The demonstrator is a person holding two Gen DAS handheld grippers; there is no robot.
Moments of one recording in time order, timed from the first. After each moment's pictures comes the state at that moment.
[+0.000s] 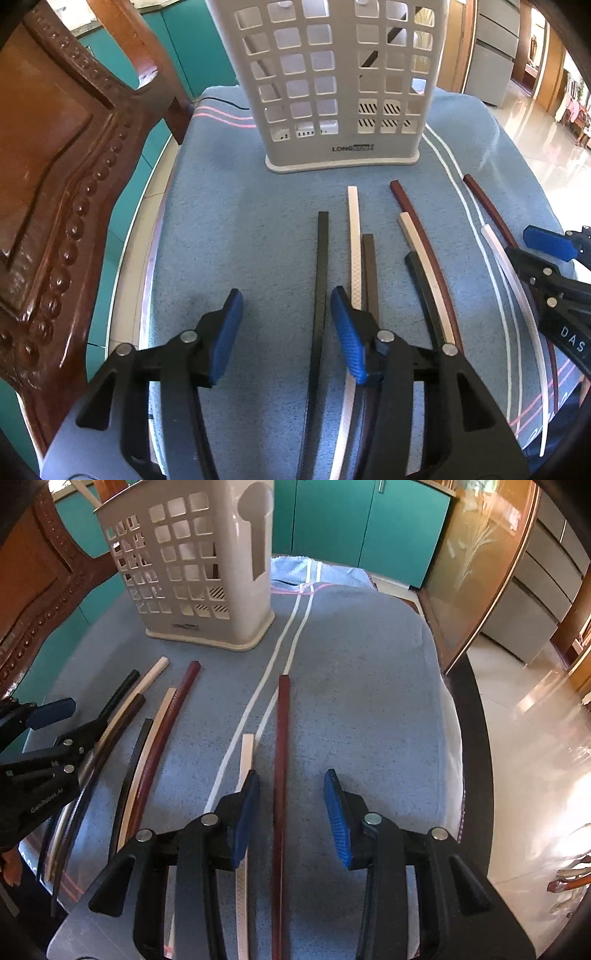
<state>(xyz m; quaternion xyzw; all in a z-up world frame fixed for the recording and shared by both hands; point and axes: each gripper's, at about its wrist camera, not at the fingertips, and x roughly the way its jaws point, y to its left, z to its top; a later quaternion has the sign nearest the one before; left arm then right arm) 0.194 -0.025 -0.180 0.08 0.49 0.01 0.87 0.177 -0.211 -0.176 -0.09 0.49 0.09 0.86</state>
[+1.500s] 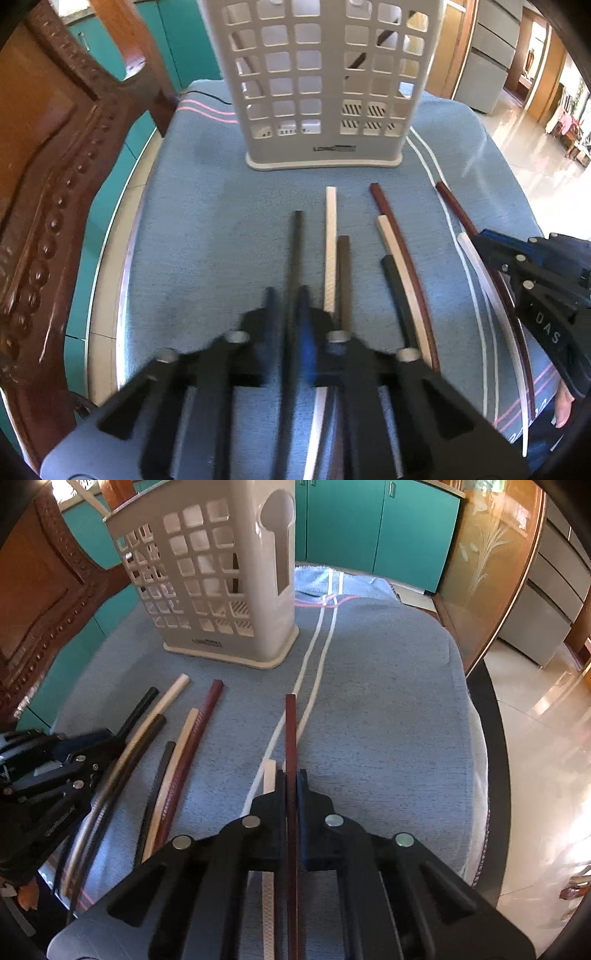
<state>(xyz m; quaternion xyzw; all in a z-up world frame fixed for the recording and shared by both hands) 0.194 -0.027 -0.177 0.05 0.50 -0.02 0.86 0.186 -0.202 -0.169 -0.06 0.47 0.13 0.87</state>
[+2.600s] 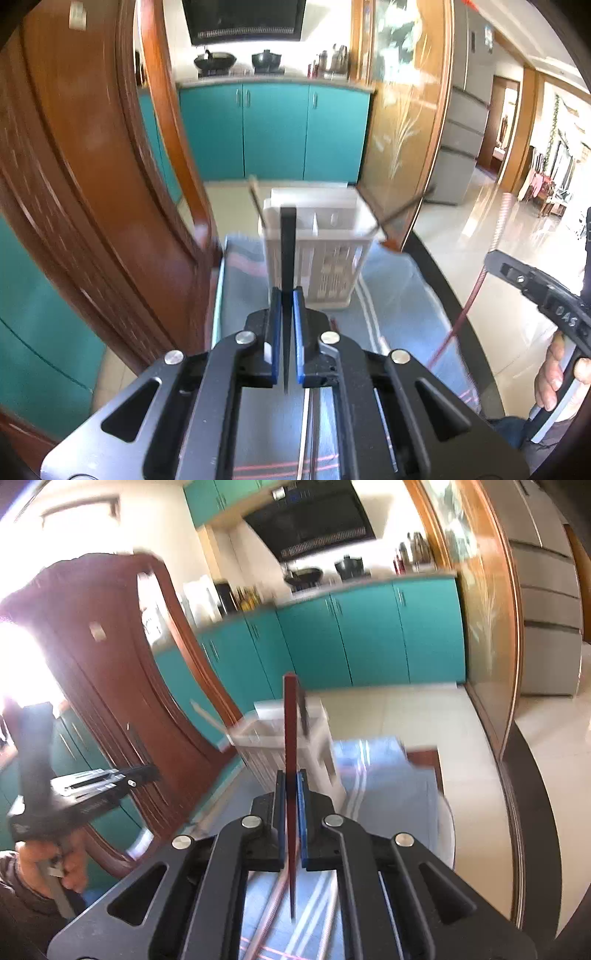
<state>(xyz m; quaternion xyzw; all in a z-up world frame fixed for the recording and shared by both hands) 0.112 0.008 0.018 0.00 0.32 -0.05 0.95 0.110 -0.265 0.011 0.09 0.24 0.25 0.93</state>
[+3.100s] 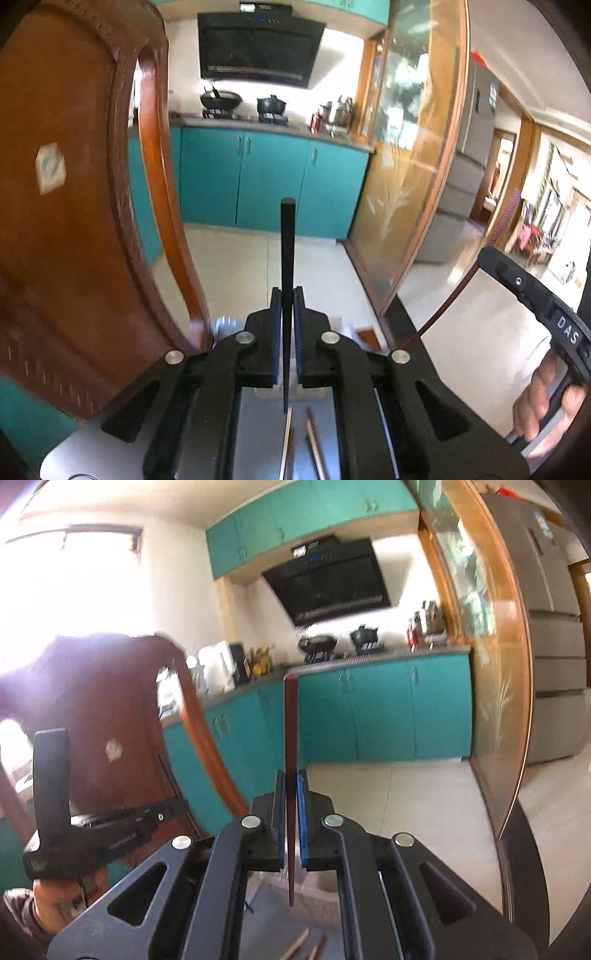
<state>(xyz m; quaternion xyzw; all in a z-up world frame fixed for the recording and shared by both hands) 0.171 0.026 0.129 -0.07 0.24 -0.05 0.97 0.162 -0.220 0.139 0.08 0.13 0.23 0.96</state>
